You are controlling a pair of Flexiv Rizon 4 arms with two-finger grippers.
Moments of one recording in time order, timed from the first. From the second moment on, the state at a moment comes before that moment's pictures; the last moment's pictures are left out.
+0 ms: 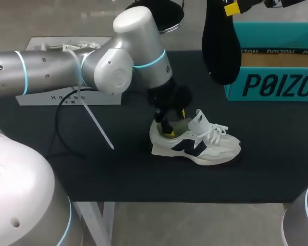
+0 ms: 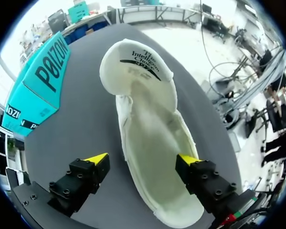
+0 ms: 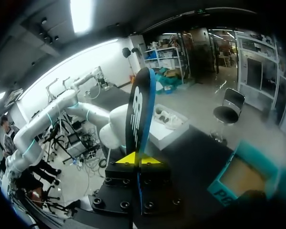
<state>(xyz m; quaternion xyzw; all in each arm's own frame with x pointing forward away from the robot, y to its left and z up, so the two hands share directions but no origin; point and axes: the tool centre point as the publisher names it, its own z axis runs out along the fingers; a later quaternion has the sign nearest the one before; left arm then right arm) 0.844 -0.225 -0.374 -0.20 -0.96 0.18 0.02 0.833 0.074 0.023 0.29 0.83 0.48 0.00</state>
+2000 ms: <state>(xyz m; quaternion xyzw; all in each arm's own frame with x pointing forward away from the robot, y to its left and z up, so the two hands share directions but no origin) 0.871 -0.278 -0.316 -0.62 -0.76 0.16 0.13 0.832 0.074 0.024 0.29 0.83 0.48 0.00</state>
